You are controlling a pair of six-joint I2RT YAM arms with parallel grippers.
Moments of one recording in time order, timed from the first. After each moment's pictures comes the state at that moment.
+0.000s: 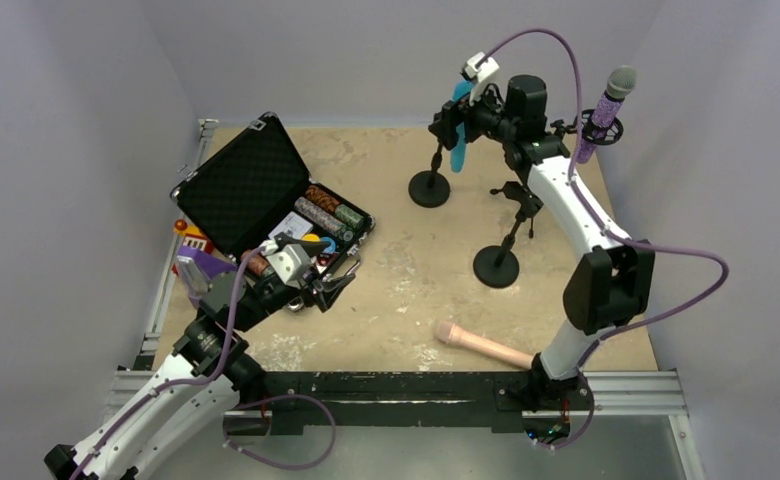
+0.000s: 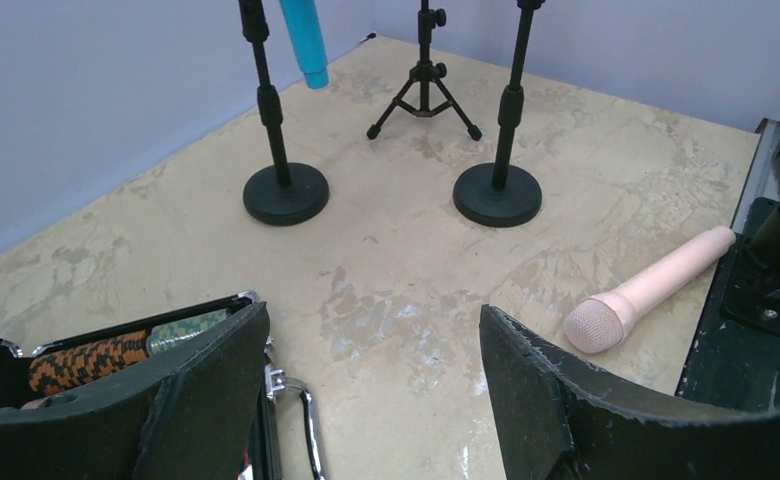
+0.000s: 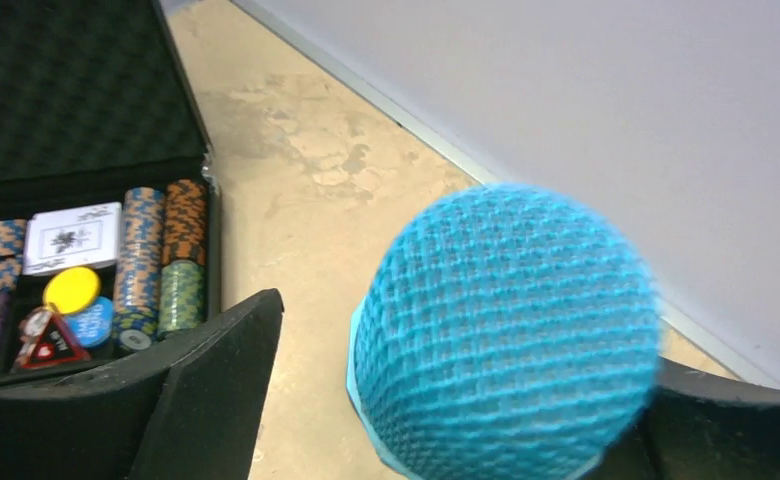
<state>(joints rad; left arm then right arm) -0.65 0.44 0.46 0.01 0.25 0.06 0.25 1.76 1.63 -0.12 -0.46 -0.13</state>
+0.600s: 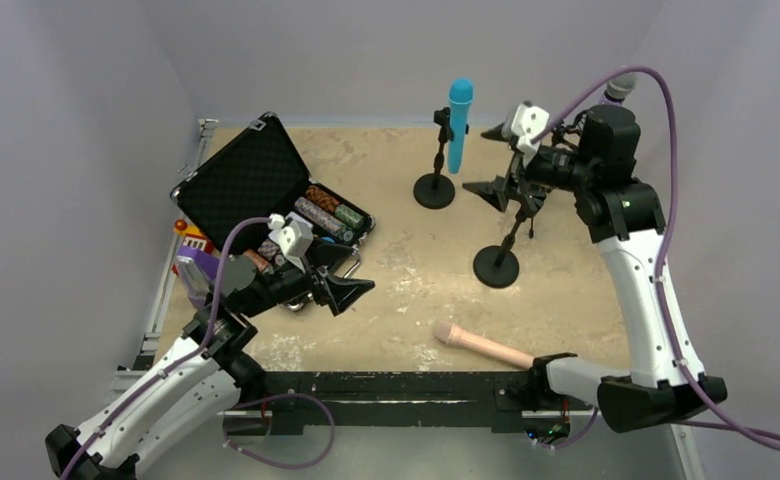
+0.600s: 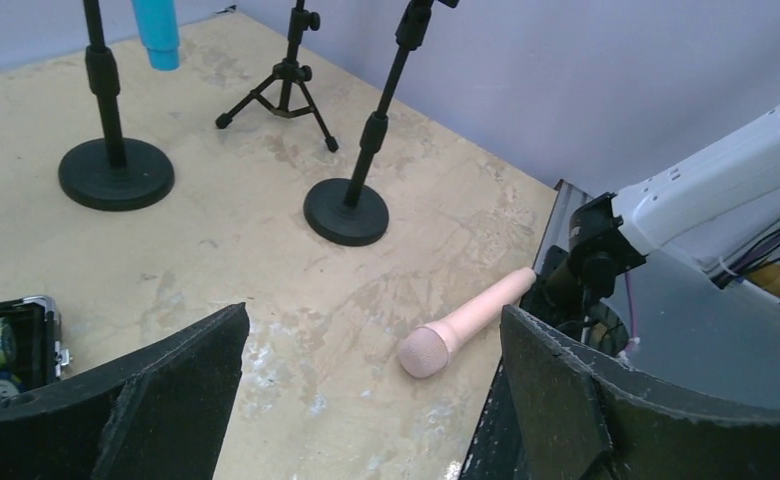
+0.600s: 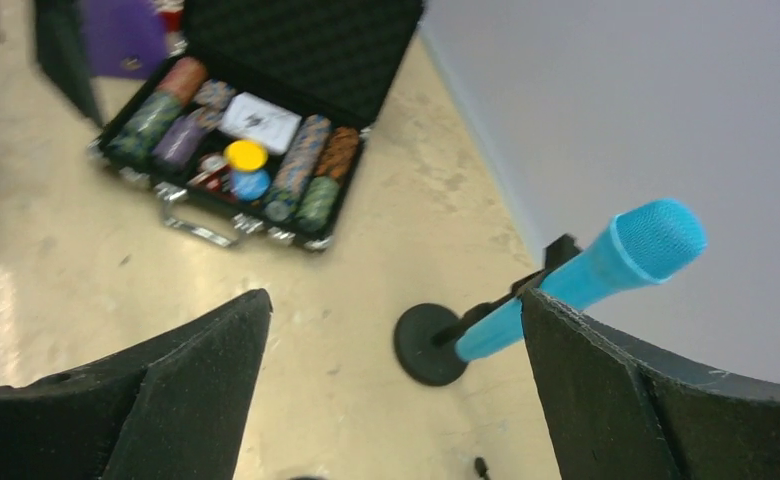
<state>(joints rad) -0.65 0.58 0.51 0.10 0.41 -0.31 0.17 1.22 1.53 -0.52 -0.85 -0.52</state>
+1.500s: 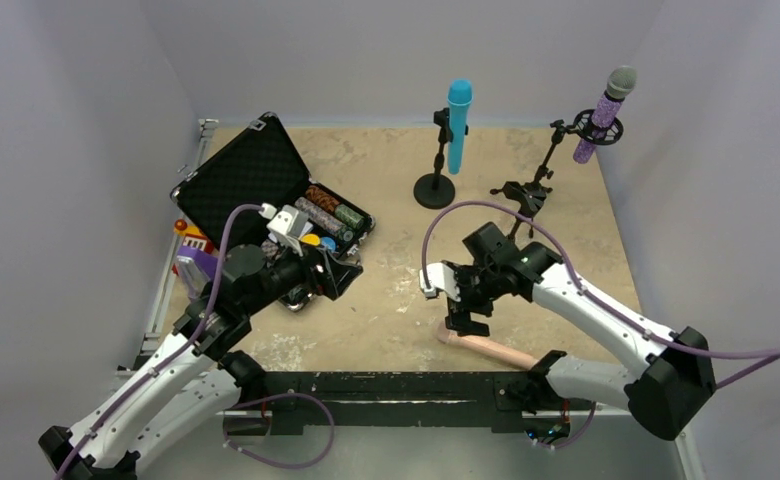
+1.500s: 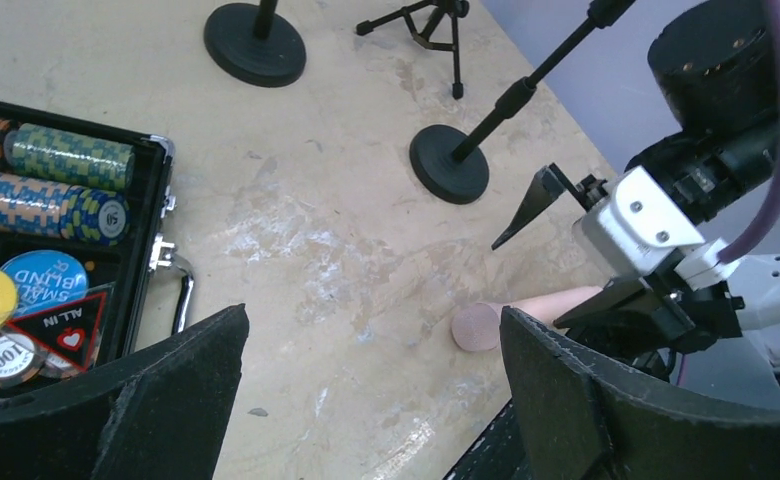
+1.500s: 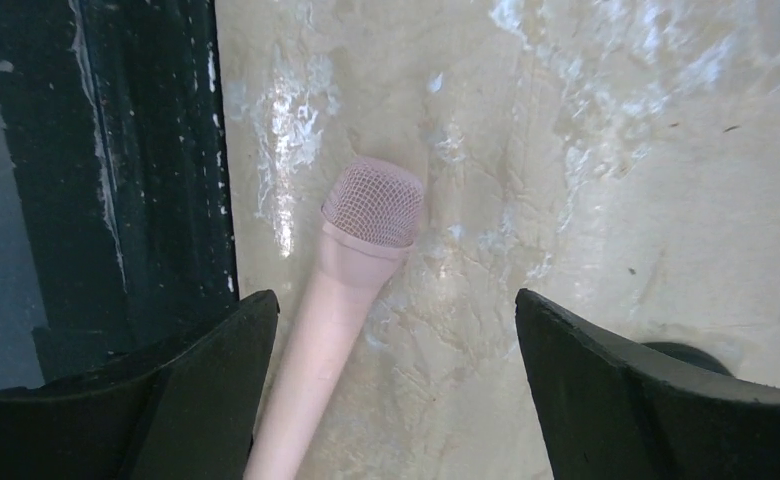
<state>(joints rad) -0.65 0.62 0.65 -0.24 0.14 -0.45 0.65 1.13 0.90 -0.95 -0.48 -0.83</state>
